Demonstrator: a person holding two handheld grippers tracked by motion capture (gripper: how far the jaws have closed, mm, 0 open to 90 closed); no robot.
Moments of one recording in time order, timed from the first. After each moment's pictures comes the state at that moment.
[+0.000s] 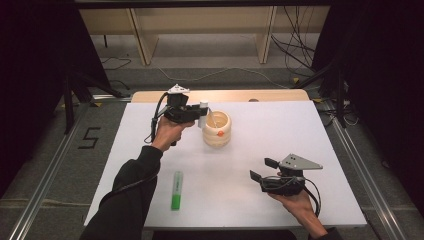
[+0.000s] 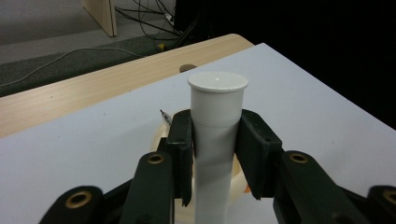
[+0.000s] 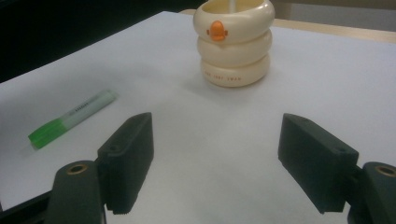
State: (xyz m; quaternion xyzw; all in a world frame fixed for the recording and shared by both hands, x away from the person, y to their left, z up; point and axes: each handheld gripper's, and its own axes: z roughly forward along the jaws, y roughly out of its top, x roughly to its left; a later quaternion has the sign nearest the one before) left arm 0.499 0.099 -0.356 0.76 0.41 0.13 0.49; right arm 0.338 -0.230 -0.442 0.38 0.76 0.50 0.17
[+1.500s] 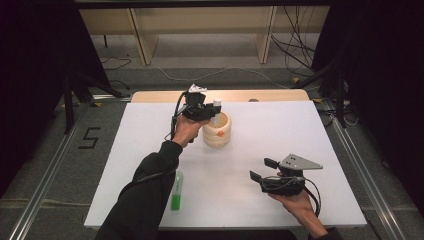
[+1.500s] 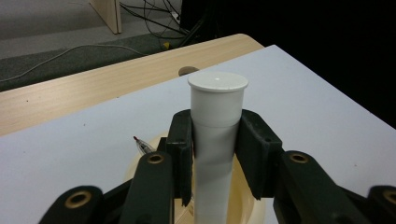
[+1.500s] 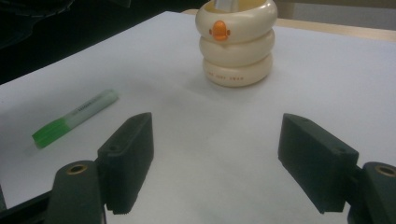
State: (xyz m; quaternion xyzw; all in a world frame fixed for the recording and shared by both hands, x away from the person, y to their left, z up) left arm 0.526 0.057 -0.381 0.75 0.43 0.14 0.48; right arm 0.338 -0.231 -0.442 0.37 0.76 0.51 0.16
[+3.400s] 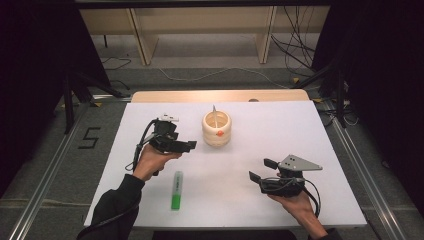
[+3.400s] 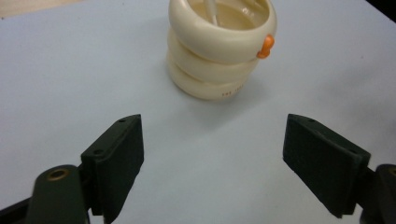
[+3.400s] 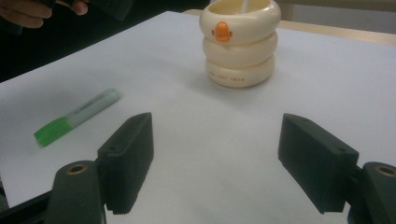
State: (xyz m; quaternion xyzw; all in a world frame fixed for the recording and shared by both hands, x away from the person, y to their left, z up) left arm 0.432 0.133 -0.394 0.79 0.47 0.11 0.38; right arm 0.334 -0.228 -0.439 0.37 0.76 0.50 0.17
